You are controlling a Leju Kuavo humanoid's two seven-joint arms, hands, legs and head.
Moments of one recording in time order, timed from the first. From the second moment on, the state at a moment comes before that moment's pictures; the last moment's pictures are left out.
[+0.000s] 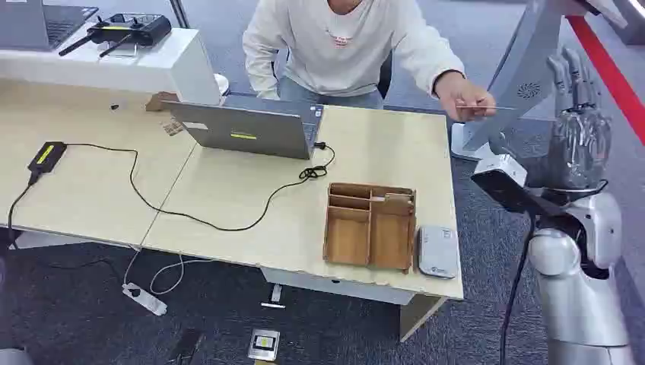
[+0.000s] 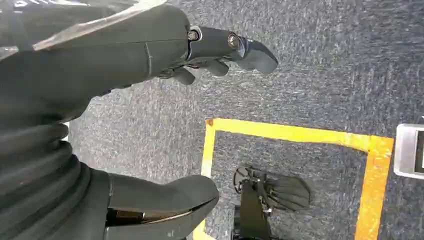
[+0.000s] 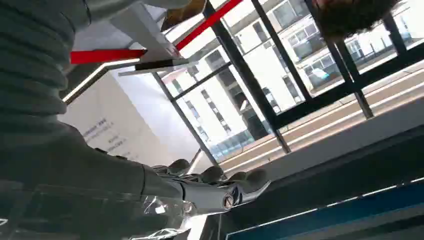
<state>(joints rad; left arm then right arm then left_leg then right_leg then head) -0.18 0.20 -1.12 -0.49 0.91 0.49 0.01 -0.59 -0.18 0.26 -1.43 0.95 -0.47 -0.26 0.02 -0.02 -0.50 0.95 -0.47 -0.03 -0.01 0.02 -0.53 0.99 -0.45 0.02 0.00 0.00</state>
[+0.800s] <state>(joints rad) -0.17 0.24 -1.12 -0.50 0.92 0.47 0.04 -0.77 -0.10 0.44 -1.07 0.86 -0.51 -0.31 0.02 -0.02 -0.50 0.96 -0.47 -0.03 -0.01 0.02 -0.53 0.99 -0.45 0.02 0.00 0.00</state>
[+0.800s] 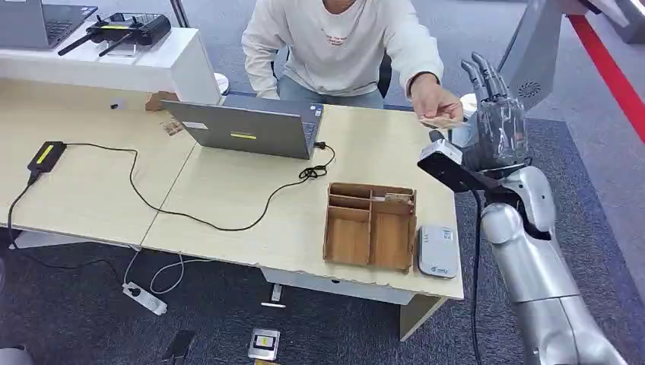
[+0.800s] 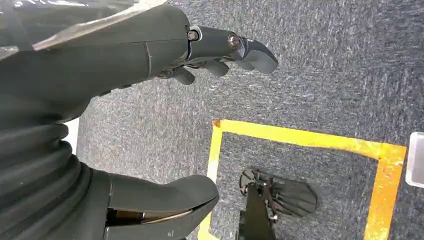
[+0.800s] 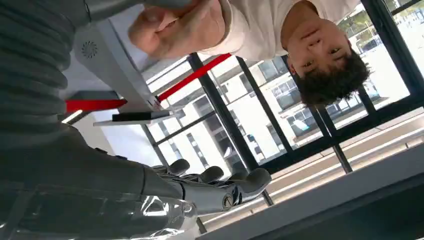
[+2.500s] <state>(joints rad) -0.17 0.25 -1.12 -0.47 0.90 0.44 0.00 -0.76 -0.15 0.42 -1.19 0.53 -0.40 -0.17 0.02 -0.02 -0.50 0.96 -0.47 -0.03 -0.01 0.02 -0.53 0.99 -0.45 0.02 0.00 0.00</state>
